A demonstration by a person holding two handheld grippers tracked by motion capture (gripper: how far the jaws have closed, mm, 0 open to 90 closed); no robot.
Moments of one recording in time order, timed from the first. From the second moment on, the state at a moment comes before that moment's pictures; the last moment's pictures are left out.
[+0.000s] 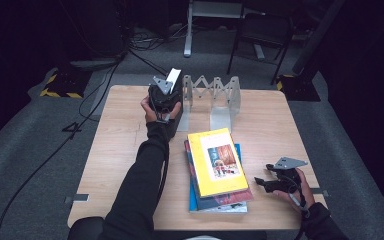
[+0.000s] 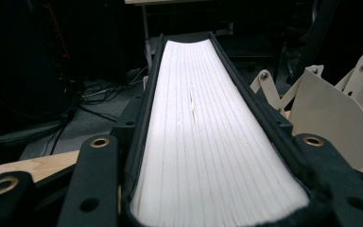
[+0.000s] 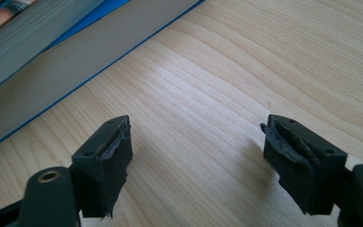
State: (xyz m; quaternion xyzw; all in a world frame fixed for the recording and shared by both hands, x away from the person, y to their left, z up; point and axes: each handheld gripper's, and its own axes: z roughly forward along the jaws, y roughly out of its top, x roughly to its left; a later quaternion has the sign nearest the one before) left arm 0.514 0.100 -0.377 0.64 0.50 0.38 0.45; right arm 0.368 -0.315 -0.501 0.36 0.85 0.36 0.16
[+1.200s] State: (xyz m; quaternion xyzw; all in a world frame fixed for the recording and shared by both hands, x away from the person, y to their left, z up) left arm 0.461 0.139 -0.410 0.70 0.43 0.32 0.47; right arm 0.368 -0.316 -0.501 0.36 0.85 0.36 0.16
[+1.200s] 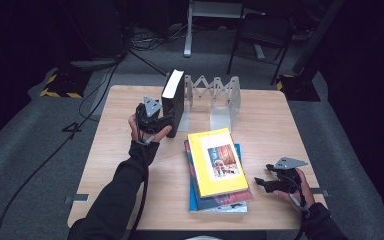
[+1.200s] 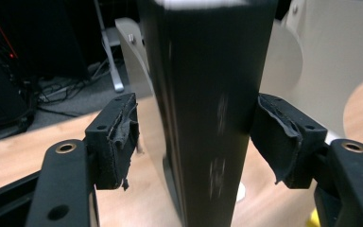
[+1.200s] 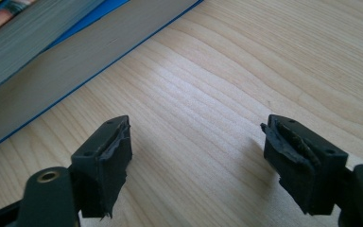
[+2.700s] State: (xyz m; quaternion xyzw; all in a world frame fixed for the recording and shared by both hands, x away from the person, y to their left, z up) left arm 0.485 0.096 -0.461 0.66 0.53 0.33 0.42; right arm 0.368 -0.316 -0.502 0.36 0.85 0.36 0.16
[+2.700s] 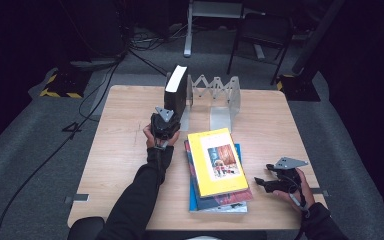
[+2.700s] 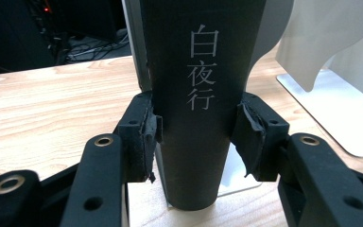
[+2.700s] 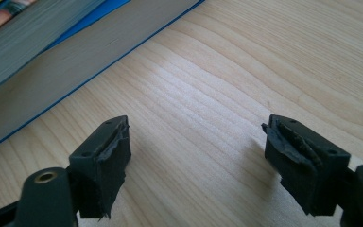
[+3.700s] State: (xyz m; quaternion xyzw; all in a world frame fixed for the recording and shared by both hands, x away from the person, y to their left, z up) left arm 0.478 0.110 -0.455 0.66 0.52 0.32 0.44; right arm 0.368 -0.316 -0.502 0.36 0.85 0.36 0.16
